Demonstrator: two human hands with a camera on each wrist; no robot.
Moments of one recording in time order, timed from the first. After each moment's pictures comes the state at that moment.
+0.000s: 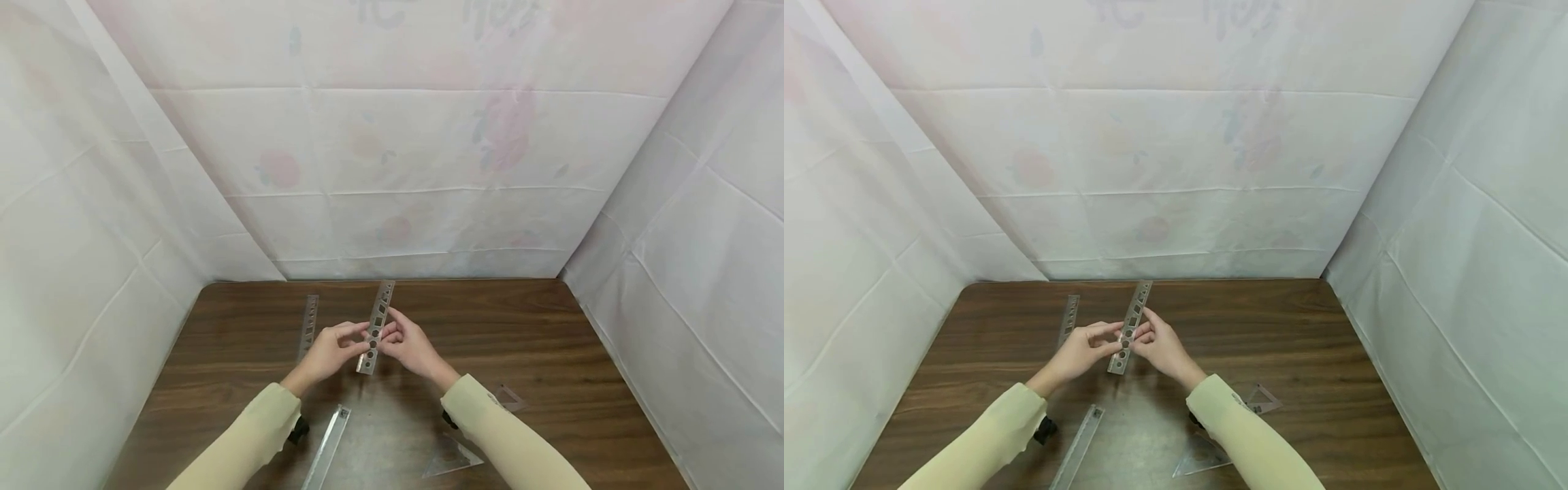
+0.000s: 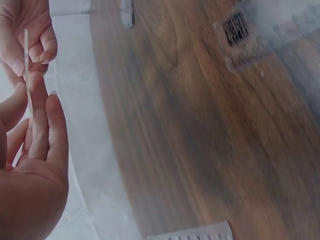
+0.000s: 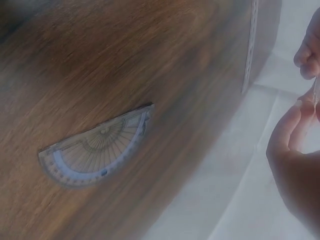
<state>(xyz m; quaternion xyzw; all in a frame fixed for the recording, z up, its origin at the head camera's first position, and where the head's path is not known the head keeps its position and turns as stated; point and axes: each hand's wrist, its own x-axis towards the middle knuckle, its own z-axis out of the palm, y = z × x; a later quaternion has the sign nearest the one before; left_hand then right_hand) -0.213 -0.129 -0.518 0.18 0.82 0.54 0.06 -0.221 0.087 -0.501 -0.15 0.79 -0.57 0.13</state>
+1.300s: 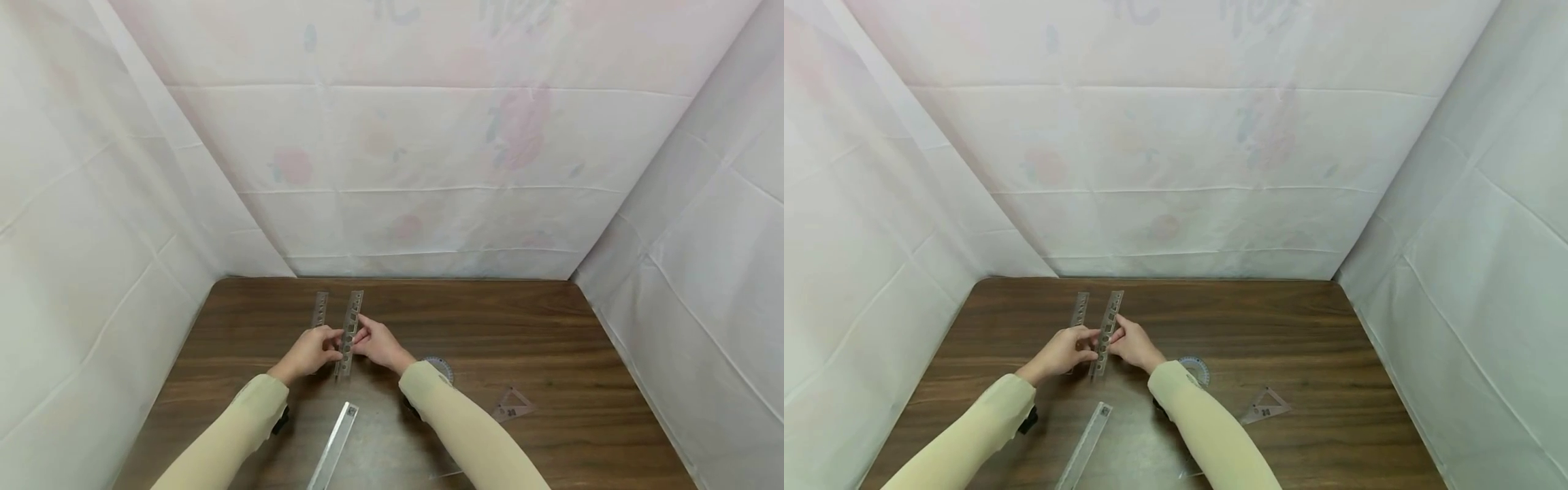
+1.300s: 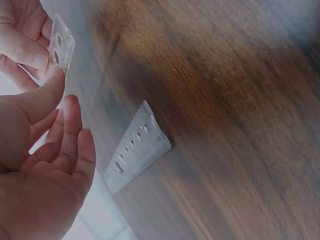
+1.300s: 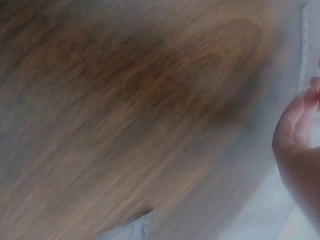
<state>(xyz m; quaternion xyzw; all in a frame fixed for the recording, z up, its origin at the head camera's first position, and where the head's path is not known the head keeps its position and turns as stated) -0.224 -0.186 -0.538 0.17 0.92 0.33 0.07 -0.253 0.012 -0.551 -0.15 0.82 -0.52 0.20</state>
